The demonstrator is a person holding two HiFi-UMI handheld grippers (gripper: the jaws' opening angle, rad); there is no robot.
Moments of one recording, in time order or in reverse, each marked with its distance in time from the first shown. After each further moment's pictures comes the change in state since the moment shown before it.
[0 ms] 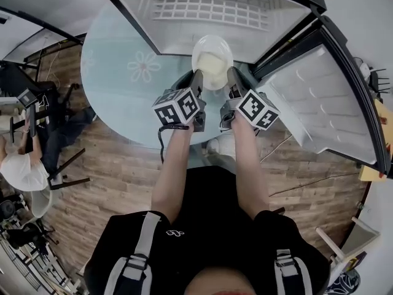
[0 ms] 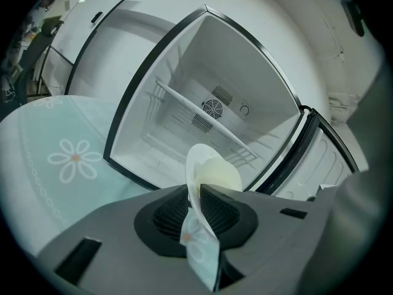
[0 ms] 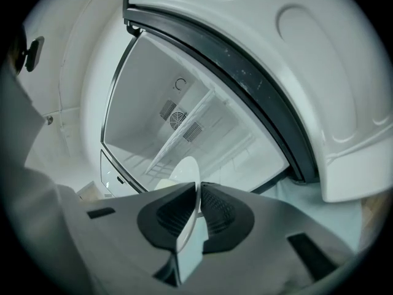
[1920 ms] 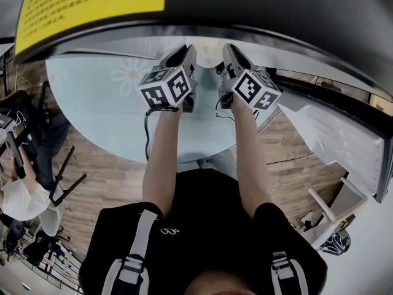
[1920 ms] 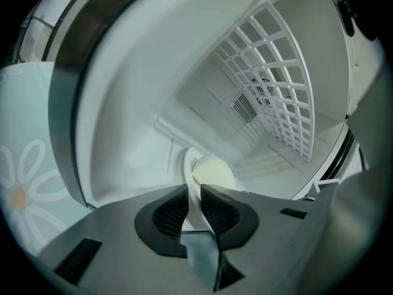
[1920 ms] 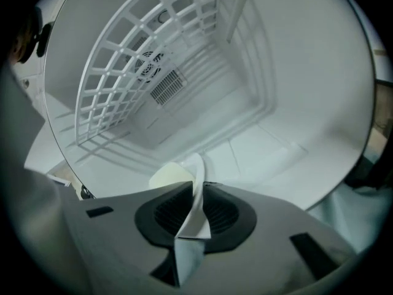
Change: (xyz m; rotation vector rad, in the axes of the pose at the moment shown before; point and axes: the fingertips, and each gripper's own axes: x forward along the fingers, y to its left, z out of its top) left arm 0.130 0.114 0.042 -0.029 0.172 -0.104; right arm 0.162 -0.051 -0.032 -0.120 0.120 -0.195
